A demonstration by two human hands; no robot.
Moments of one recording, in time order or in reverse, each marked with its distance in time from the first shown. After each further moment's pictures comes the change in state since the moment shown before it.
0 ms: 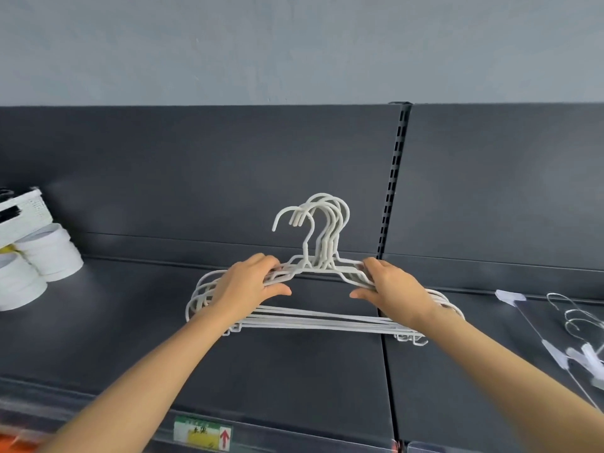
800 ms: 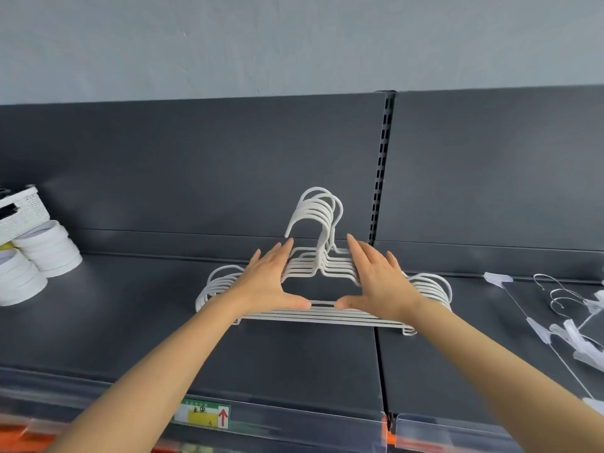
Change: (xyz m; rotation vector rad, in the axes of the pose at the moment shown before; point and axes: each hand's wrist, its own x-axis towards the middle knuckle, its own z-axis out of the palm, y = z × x) left_hand -0.011 0.043 0.002 -0.105 -0.304 -0.019; right_hand -0.019 -0.008 0.009 -0.043 -0.010 -0.059
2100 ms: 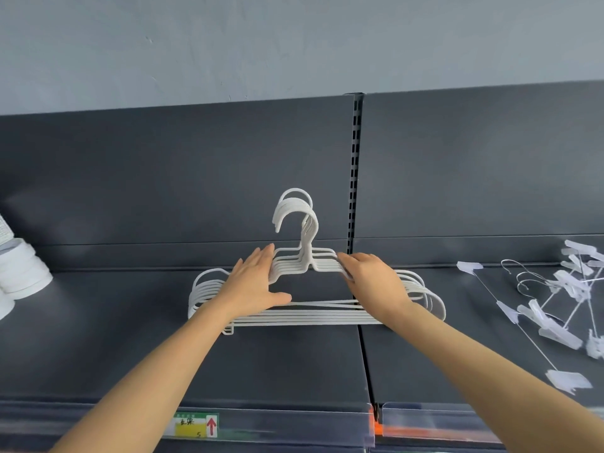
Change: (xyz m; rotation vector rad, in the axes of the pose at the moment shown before) left_hand 0.016 -0.007 0.013 0.101 0.029 -0.021; right_hand -0.013 0.005 0.004 -0.078 0.212 0.090
